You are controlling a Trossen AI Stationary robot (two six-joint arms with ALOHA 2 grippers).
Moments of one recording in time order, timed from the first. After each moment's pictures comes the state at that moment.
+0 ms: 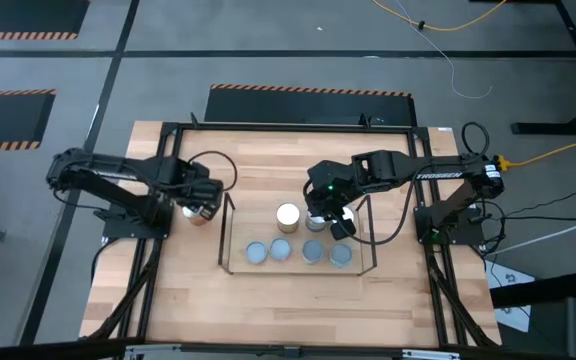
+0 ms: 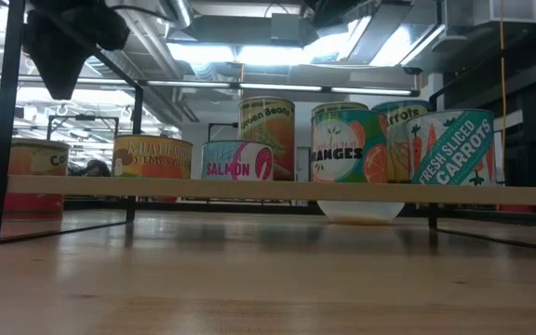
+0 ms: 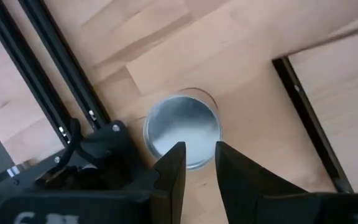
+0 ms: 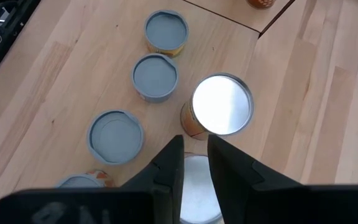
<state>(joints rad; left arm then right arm) -0.08 1.20 1.11 -1.47 -0.20 -1.17 0.07 1.64 1.66 -1.00 -0.09 -0.32</state>
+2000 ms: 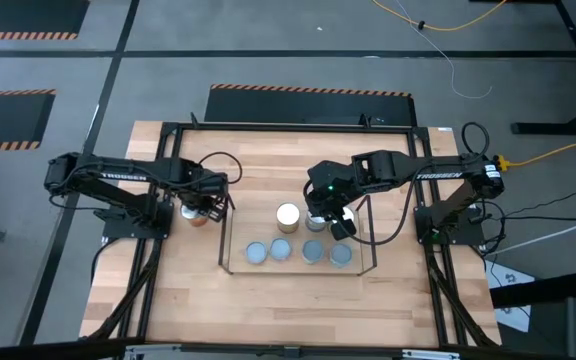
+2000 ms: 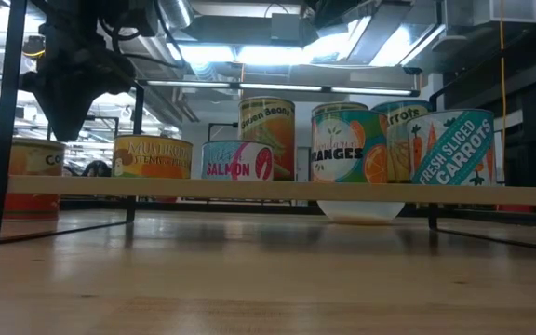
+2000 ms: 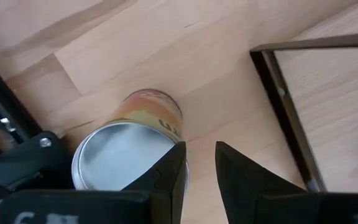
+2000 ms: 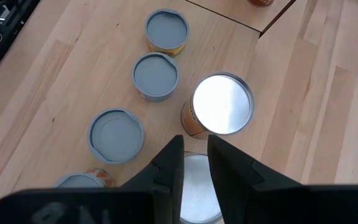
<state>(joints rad) 0.09 1.19 0.88 -1.20 -0.03 -1.03 0.07 1.64 1.66 -1.01 -0.09 -0.33</state>
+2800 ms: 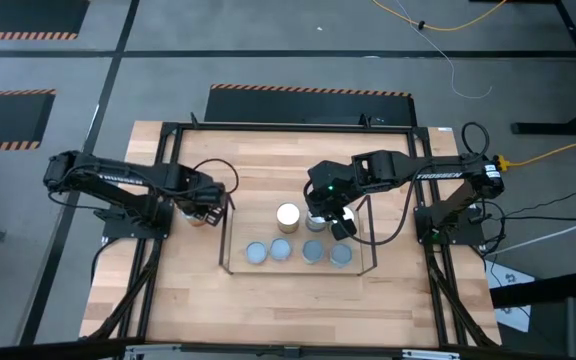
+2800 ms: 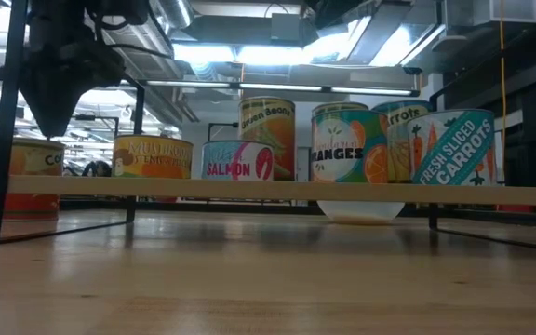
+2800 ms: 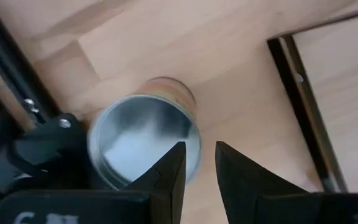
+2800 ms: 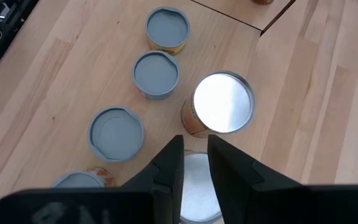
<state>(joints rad) -0.01 1.16 0.89 -1.24 -0.09 -1.14 0.07 1.64 1.66 -1.01 -0.09 -0.33</state>
